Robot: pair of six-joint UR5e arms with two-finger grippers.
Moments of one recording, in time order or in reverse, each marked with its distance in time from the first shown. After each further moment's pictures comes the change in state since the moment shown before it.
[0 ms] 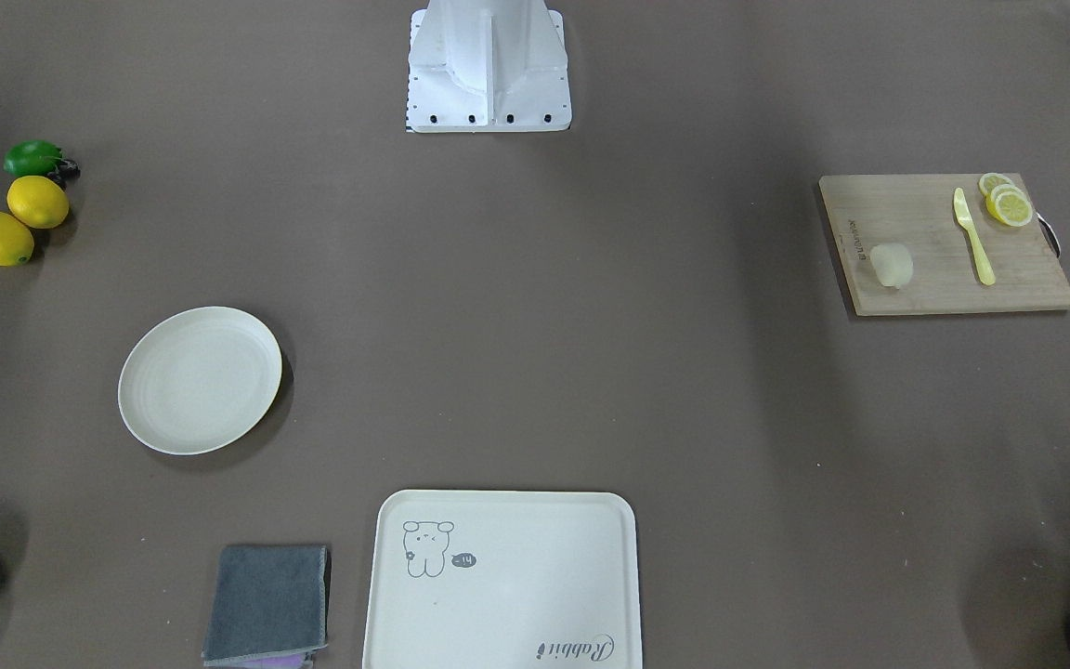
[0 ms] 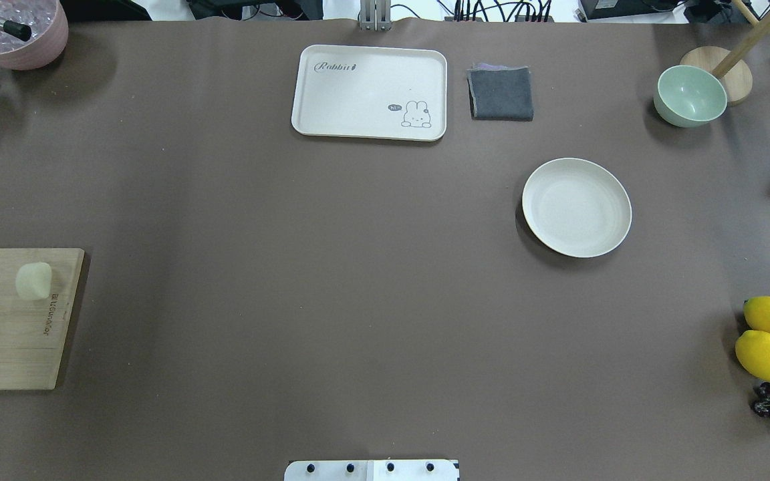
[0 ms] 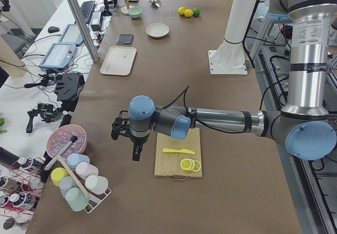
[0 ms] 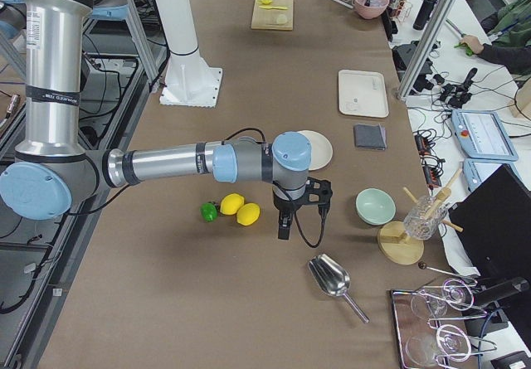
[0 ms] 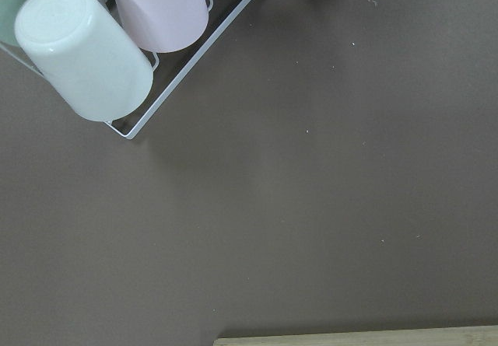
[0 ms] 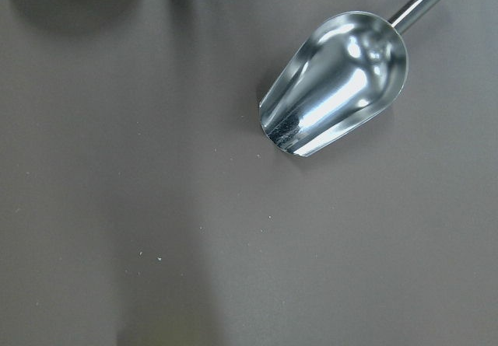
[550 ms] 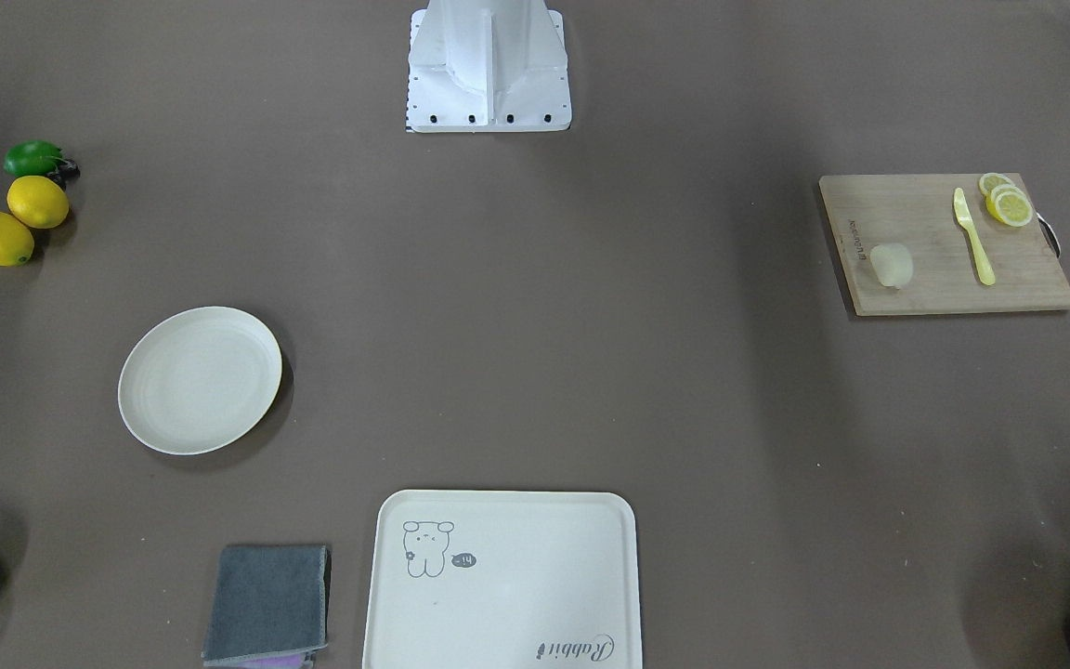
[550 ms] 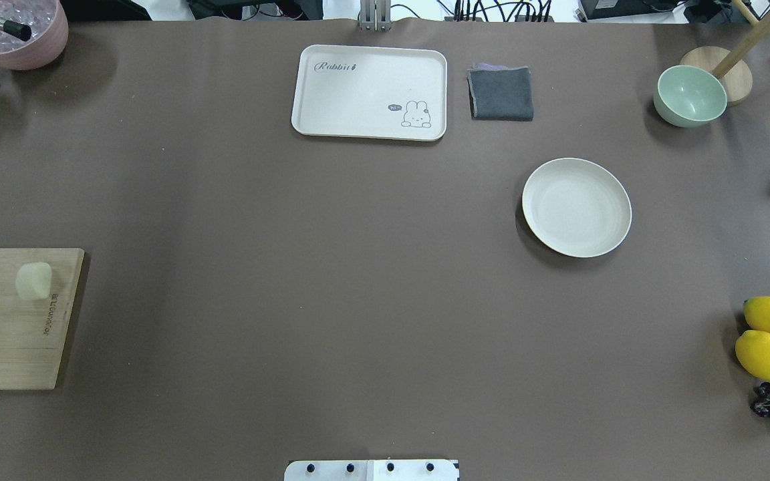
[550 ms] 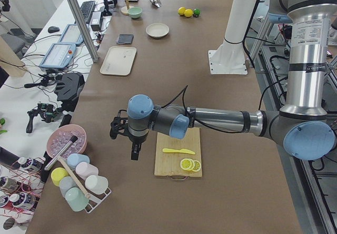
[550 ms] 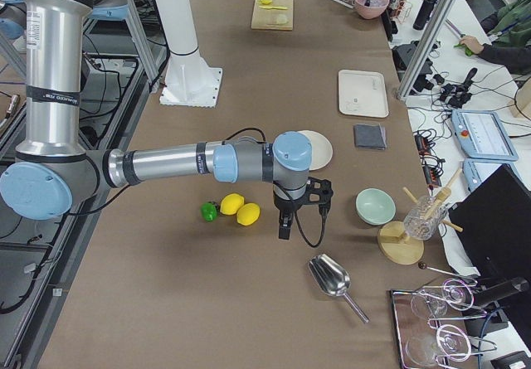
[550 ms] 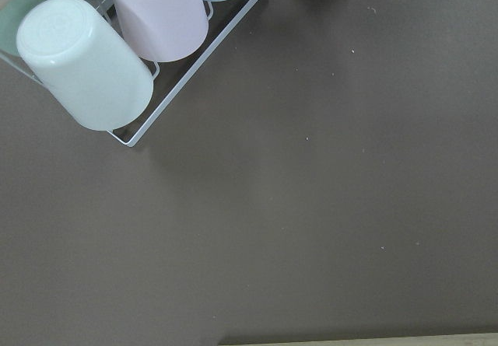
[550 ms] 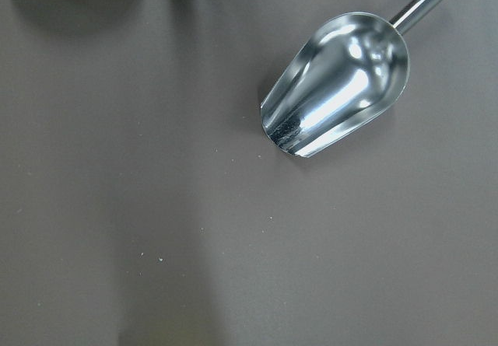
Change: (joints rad) left arm 0.000 -0.008 0.004 0.001 -0.002 -0.007; right arm 0.000 0.002 -0.002 -0.001 0.002 0.000
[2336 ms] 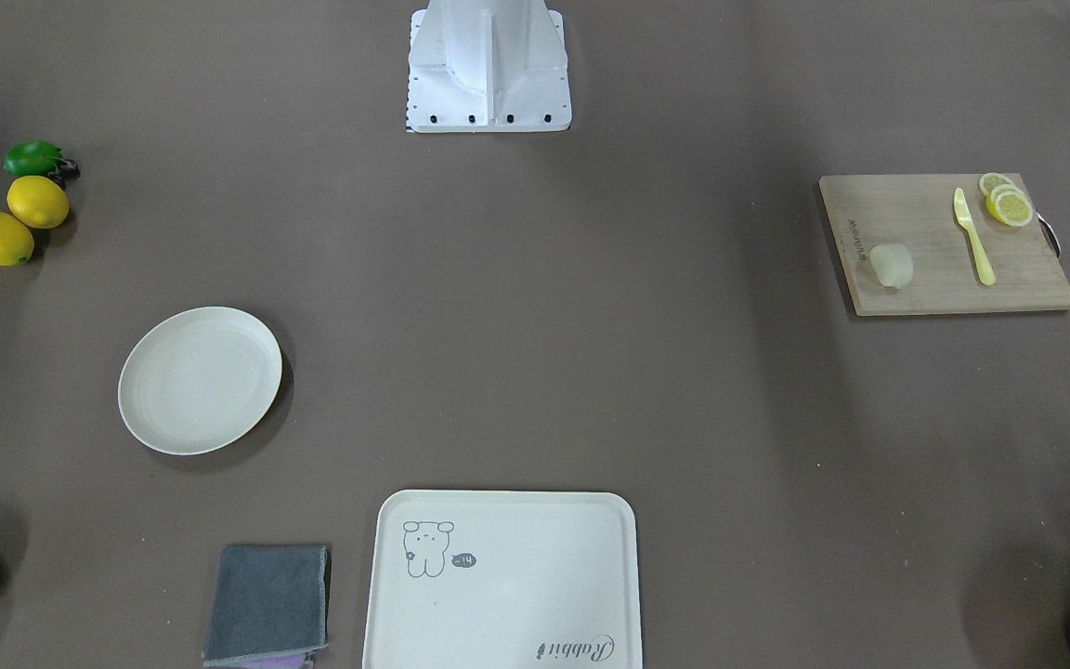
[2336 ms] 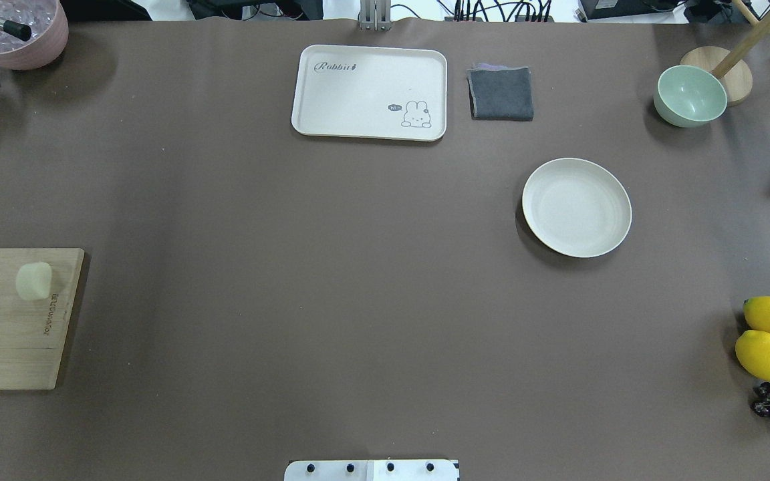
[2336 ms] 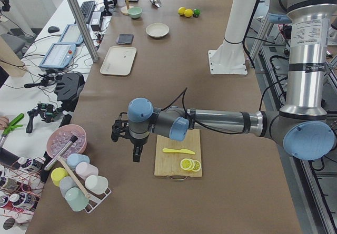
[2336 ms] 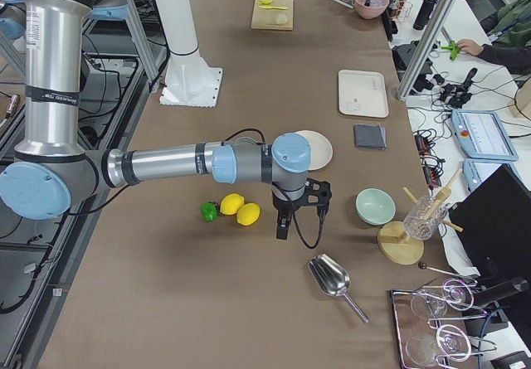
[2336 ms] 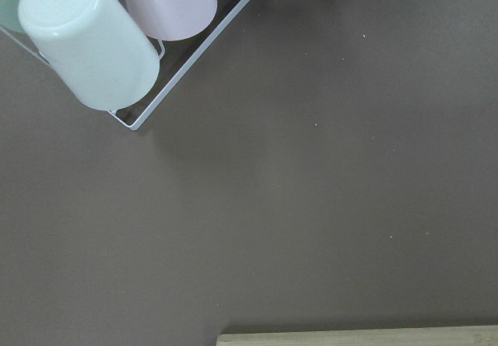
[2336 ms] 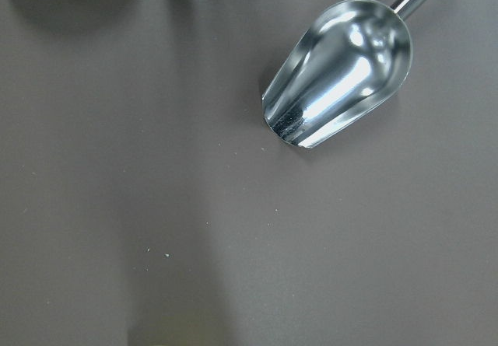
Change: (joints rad) left arm 0.027 -0.005 0.024 -0.009 -0.004 -0.002; right arm 0.002 -0.010 -0.001 -0.001 0.028 0.024
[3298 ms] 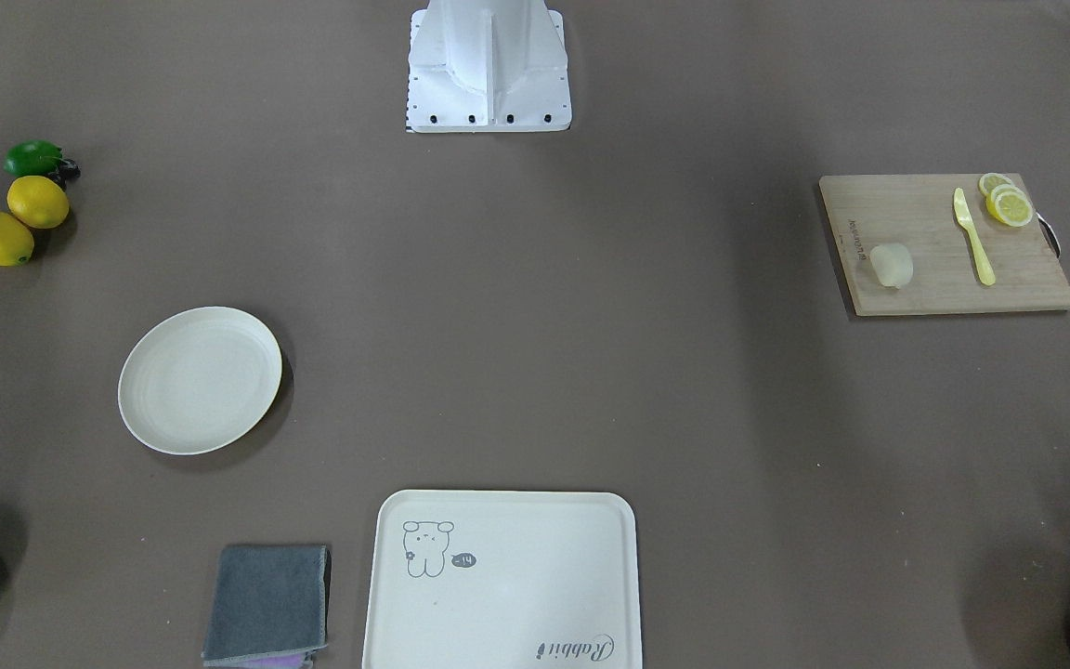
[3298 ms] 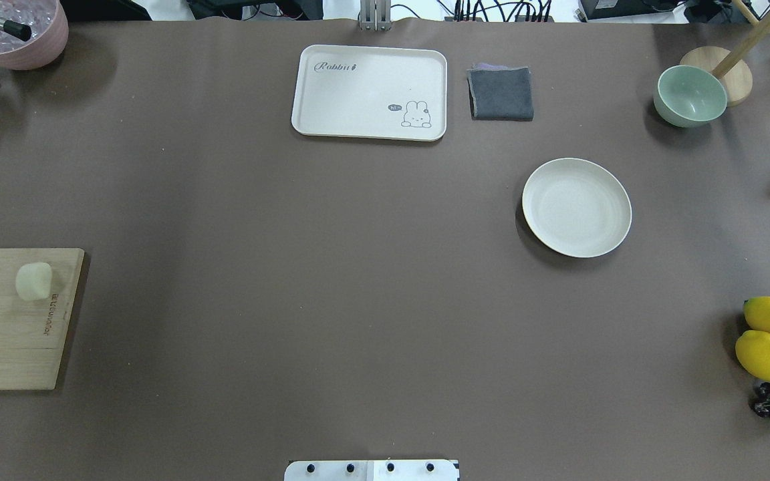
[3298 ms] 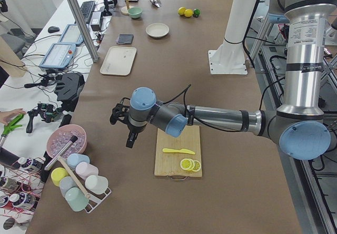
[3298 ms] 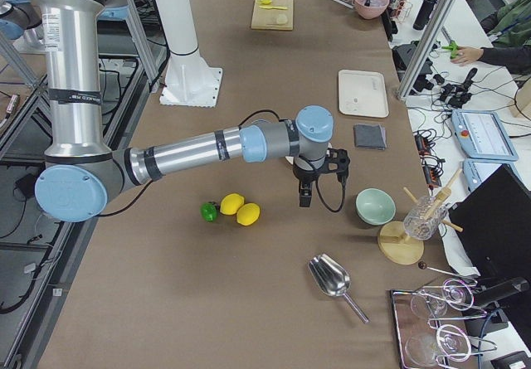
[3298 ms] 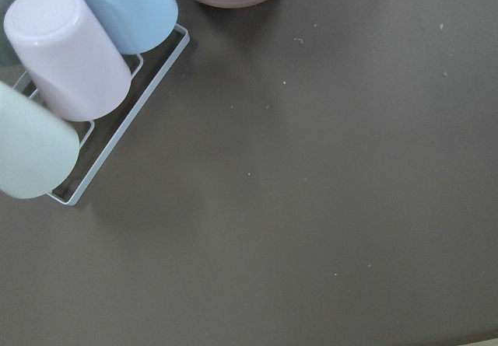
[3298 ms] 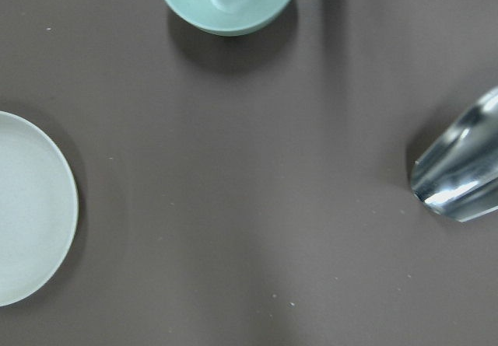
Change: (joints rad) left arm 0.031 0.004 -0.038 -0.204 -0.001 -0.052; right arm -0.136 0.140 -0.005 0.057 0.050 0.084
